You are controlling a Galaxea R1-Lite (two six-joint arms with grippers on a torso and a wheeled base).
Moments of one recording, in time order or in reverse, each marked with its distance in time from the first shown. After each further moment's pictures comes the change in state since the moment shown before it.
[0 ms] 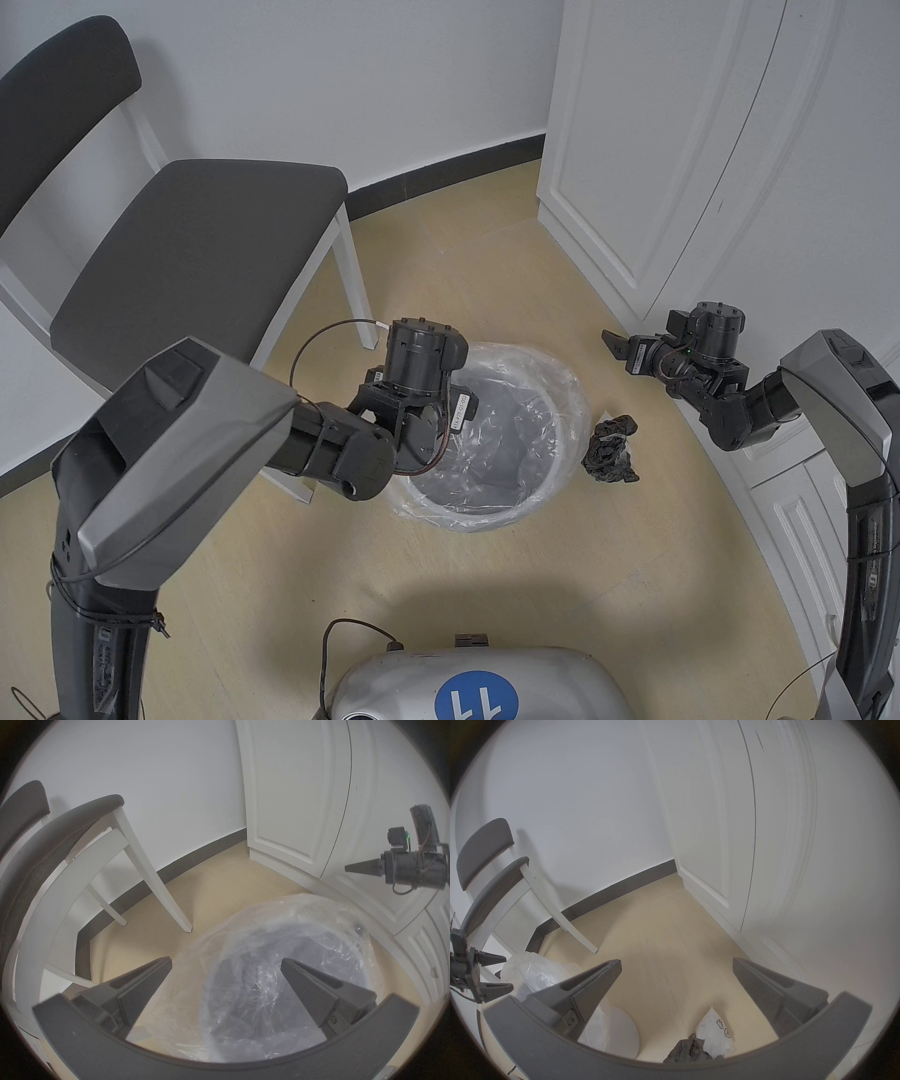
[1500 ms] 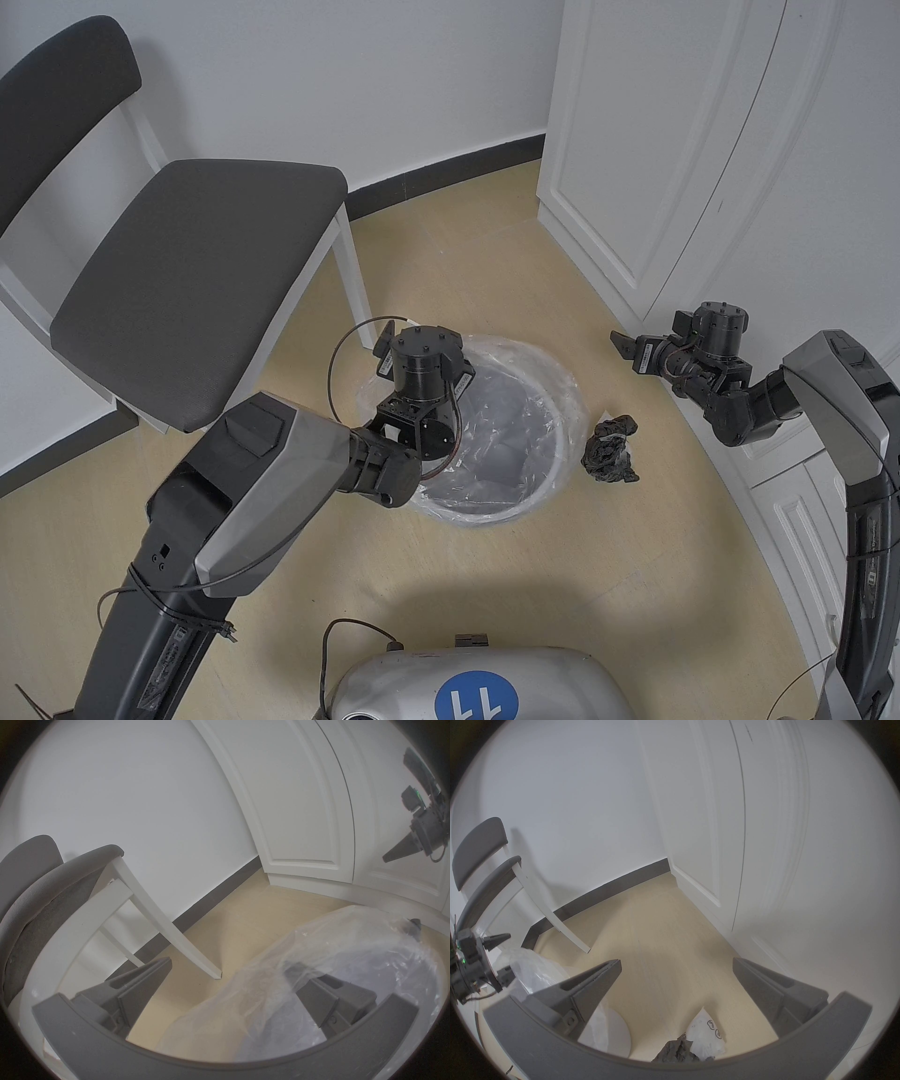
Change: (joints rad) left arm 0.035 0.284 -0.304 -0.374 0.104 0.414; right arm -0.025 0.017 -0.035 0.039 -0.012 -0.004
